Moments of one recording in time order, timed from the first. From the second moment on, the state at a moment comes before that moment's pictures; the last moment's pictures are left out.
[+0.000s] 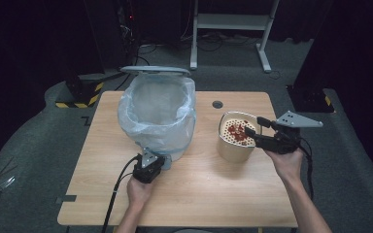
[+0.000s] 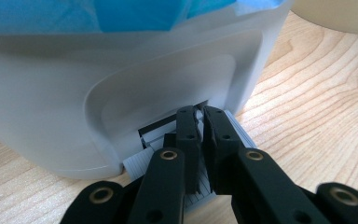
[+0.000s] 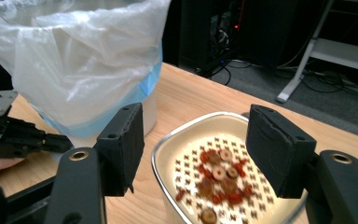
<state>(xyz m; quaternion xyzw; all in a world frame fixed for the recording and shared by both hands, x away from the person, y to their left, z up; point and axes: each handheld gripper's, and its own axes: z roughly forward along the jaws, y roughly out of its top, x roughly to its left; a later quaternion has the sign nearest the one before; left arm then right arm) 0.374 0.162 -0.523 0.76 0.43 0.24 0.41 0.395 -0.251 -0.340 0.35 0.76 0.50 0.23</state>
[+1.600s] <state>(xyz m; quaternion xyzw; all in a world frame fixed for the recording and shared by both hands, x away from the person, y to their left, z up) 0.370 0.161 -0.523 0.76 0.44 0.24 0.42 0.371 -0.300 -0.522 0.51 0.76 0.33 0.22</state>
